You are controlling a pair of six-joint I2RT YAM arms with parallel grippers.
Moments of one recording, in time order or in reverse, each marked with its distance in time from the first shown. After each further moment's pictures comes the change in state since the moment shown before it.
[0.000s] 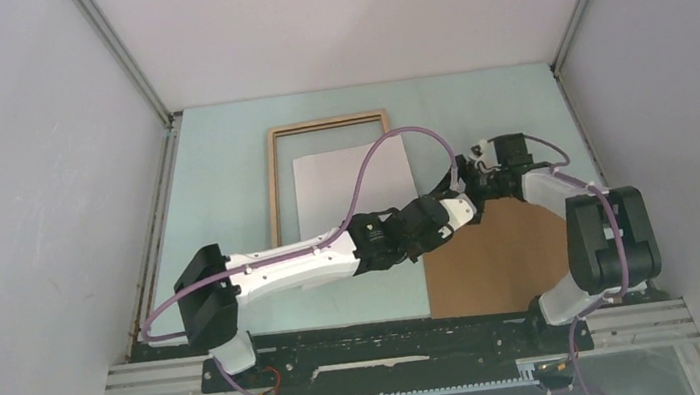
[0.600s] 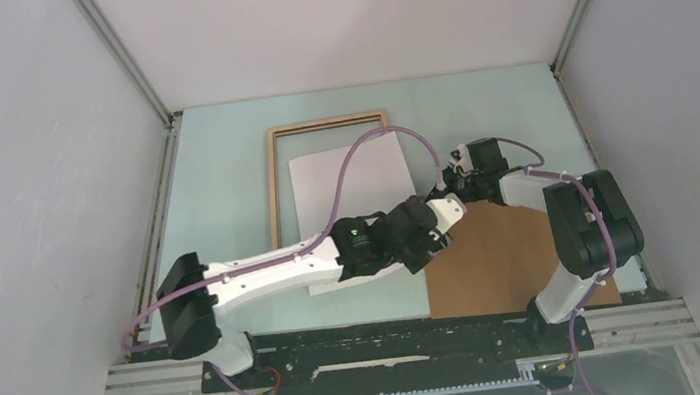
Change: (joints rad) left arm -0.010 -0.074 -0.049 -0.005 0.038 -0.101; right arm 0.159 0.121 0.000 0.198 0.086 0.140
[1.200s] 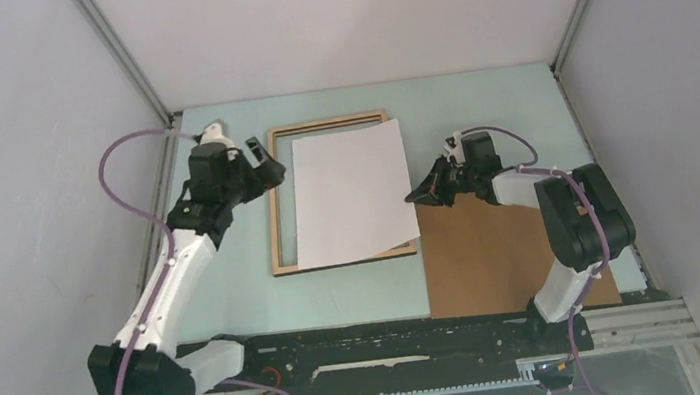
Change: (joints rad) left arm 0.939 -0.483 -0.263 0.078 0.254 -0.440; right arm 0.030 0.042 0.003 0.229 0.070 0.058
